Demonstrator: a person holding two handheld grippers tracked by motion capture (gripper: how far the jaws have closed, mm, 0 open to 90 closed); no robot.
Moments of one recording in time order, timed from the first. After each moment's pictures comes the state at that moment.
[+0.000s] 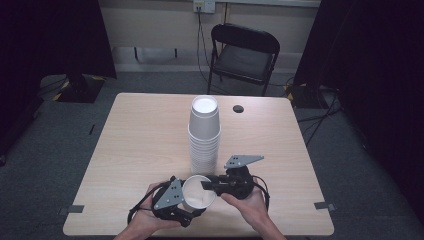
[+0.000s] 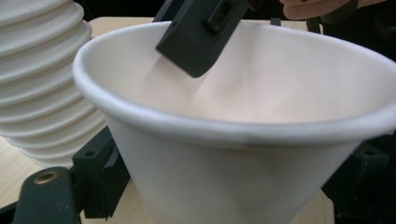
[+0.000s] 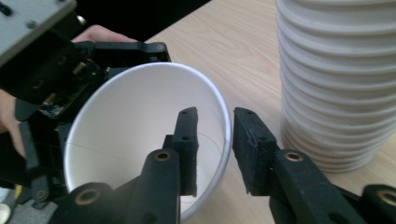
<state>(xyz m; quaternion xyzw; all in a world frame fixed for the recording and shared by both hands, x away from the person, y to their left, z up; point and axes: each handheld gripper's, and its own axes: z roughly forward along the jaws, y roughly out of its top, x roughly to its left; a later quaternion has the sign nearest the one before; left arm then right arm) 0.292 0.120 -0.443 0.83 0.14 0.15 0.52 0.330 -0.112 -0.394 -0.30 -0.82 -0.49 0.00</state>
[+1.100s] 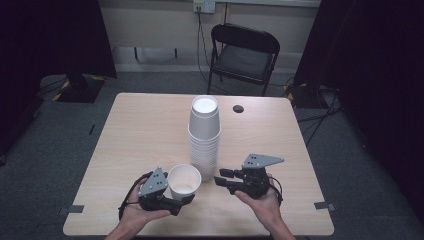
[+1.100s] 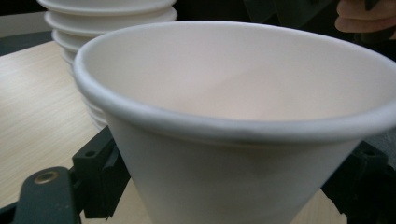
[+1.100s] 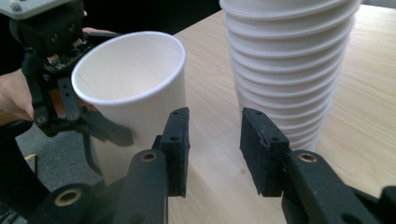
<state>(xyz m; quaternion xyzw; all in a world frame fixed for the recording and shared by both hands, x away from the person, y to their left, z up) 0.305 0.154 -0.435 0.79 0.23 0.14 0.54 0.326 -0.147 -0.384 -0.30 -0.80 -0.51 -0.06</state>
